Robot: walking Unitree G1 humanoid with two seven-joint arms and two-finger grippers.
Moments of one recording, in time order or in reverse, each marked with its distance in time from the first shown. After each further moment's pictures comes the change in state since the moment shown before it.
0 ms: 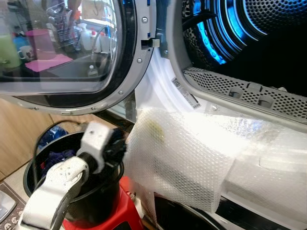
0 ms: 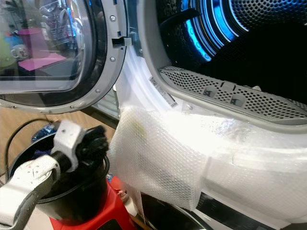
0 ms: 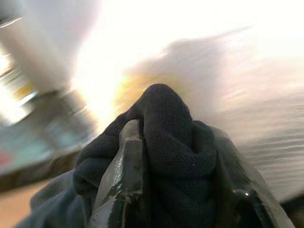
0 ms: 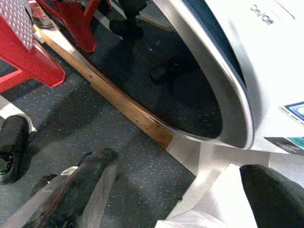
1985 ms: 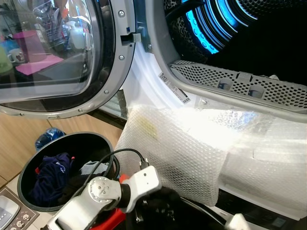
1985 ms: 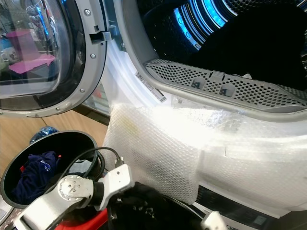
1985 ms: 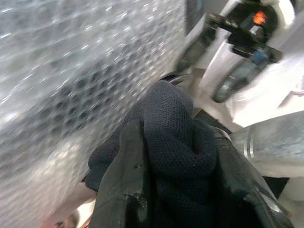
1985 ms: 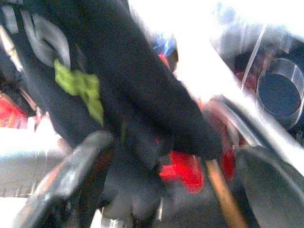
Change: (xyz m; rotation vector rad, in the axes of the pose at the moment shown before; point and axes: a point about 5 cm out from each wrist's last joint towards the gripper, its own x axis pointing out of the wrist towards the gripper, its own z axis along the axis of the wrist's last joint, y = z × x) left arm 0.031 -0.079 -0.063 0.006 0.235 -0.536; right arm -0.055 -0.054 0.077 -0.162 -0.606 0.924
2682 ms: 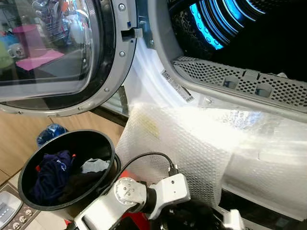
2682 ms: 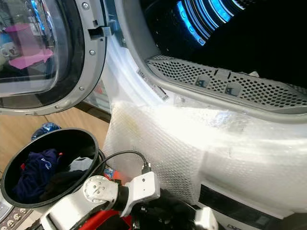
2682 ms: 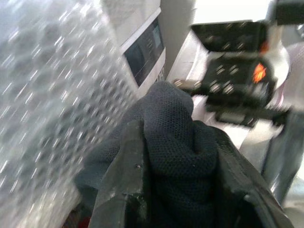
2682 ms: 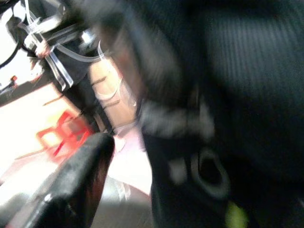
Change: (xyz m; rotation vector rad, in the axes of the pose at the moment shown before) left arm 0.033 -0.015 0.031 0.073 -0.106 -0.132; right arm 0.030 0.050 0.029 -0.012 -0.070 0.267
